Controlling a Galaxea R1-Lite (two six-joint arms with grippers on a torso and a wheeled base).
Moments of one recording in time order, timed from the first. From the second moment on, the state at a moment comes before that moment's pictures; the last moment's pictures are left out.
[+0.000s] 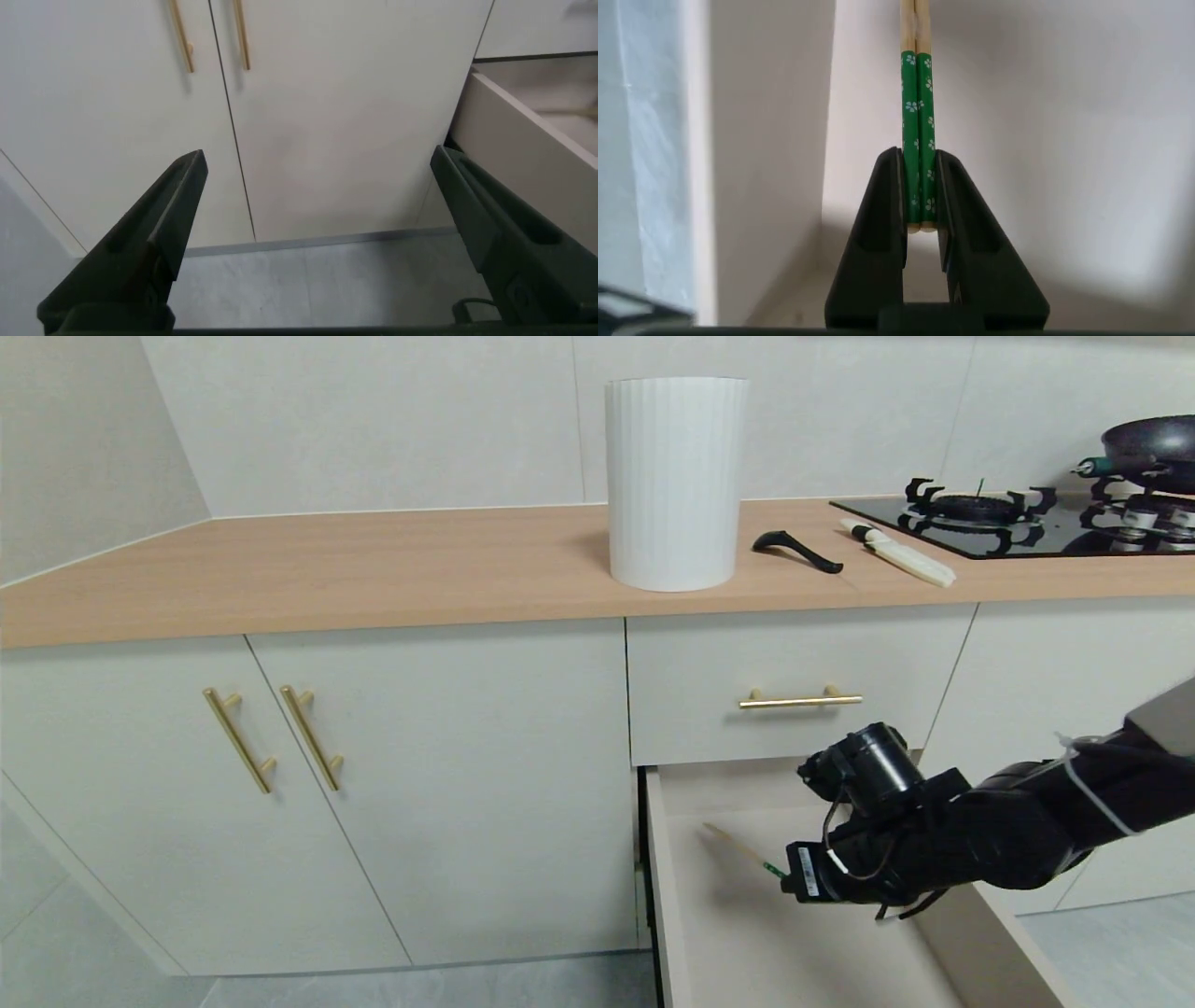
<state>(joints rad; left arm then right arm) 0.00 0.00 0.00 0.00 -0.02 0.01 0.50 2.00 -0.93 -0.10 0.09 0.40</state>
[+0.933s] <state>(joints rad) 0.00 0.00 0.00 0.00 -0.02 0.01 0.58 2.24 -0.96 -0.14 0.00 0.42</state>
